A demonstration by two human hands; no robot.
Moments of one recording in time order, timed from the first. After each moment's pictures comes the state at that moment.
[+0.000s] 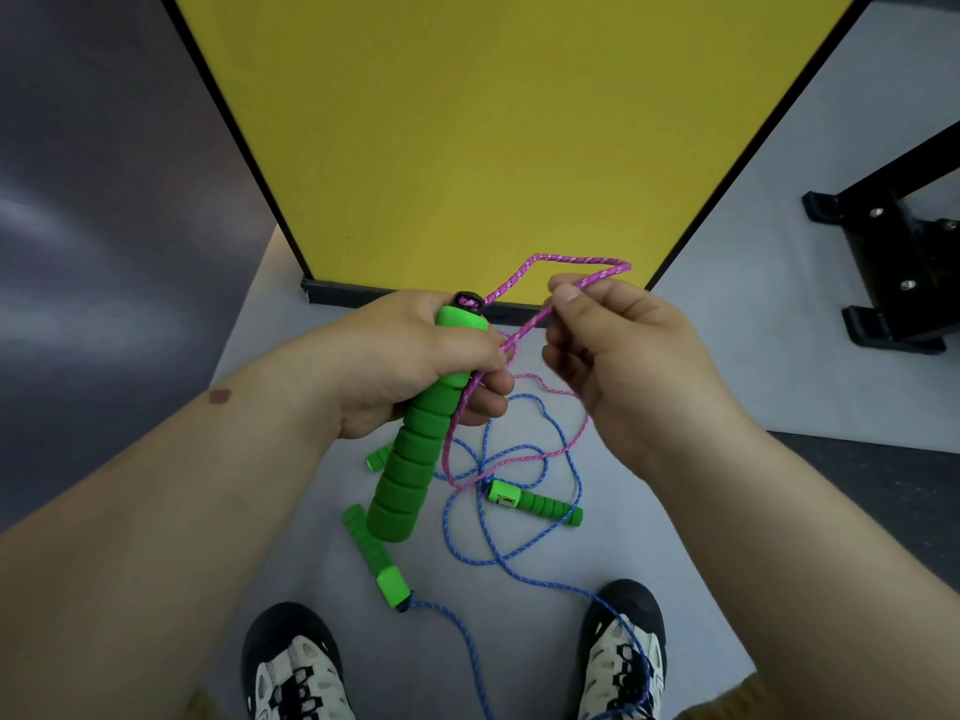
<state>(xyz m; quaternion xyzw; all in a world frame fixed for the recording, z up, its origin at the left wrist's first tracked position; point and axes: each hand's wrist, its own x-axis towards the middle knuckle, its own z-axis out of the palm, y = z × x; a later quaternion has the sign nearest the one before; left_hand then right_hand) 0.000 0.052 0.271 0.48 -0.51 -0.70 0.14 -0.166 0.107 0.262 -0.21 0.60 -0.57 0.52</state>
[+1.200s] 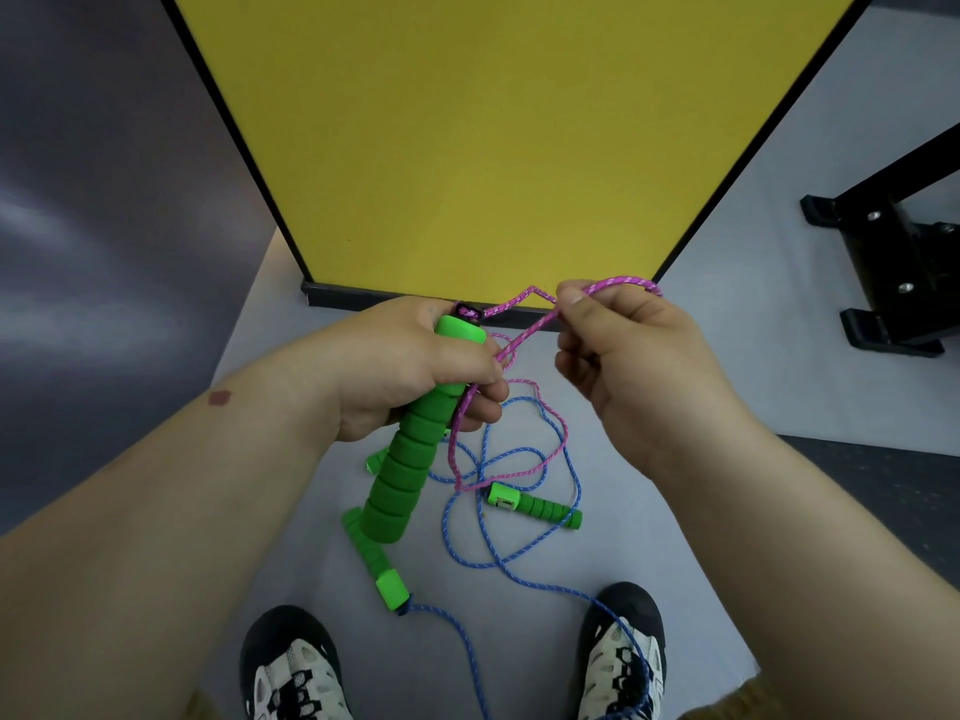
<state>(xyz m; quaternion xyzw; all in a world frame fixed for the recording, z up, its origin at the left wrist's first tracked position) 0.001 0.053 0.273 0.49 -0.52 -0.70 0.12 -0.172 0.107 0.259 -0.22 0.62 -0.56 0.50</state>
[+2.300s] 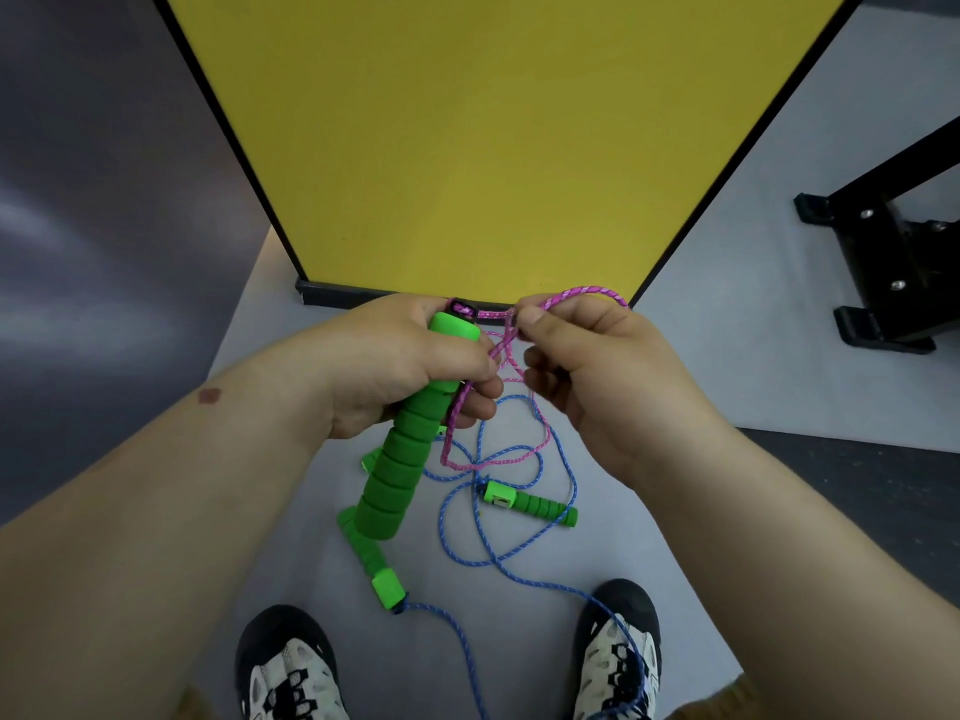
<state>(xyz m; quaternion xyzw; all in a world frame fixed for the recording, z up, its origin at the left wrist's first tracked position) 0.000 0.053 0.274 0.49 -0.51 -0.69 0.12 -0.162 0.111 0.258 -0.26 0.61 -0.51 0.55</state>
